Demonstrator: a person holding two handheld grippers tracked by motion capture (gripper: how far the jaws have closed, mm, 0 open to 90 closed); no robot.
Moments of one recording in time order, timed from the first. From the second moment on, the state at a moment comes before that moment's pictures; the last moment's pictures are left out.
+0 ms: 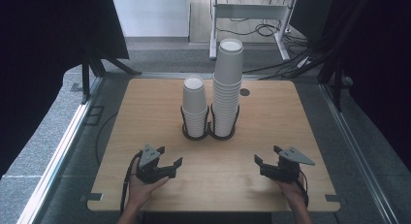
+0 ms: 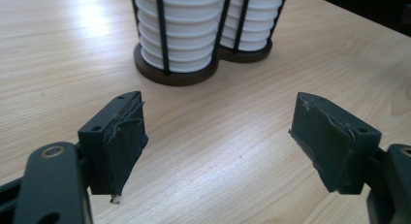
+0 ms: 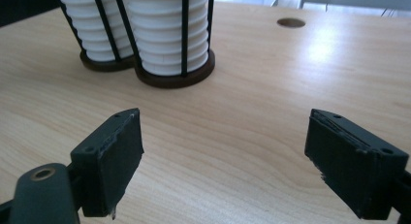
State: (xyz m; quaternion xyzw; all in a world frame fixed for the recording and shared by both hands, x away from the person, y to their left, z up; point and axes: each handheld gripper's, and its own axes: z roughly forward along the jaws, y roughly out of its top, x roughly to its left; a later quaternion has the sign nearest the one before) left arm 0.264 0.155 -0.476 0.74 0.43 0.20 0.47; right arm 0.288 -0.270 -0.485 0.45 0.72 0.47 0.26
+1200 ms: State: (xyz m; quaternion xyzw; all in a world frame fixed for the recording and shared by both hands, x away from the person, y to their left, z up) left arm 0.265 0.159 -0.471 0.74 0.43 0.19 0.48; right arm 0.293 -0.261 -0.476 0.43 0.70 0.51 0.23
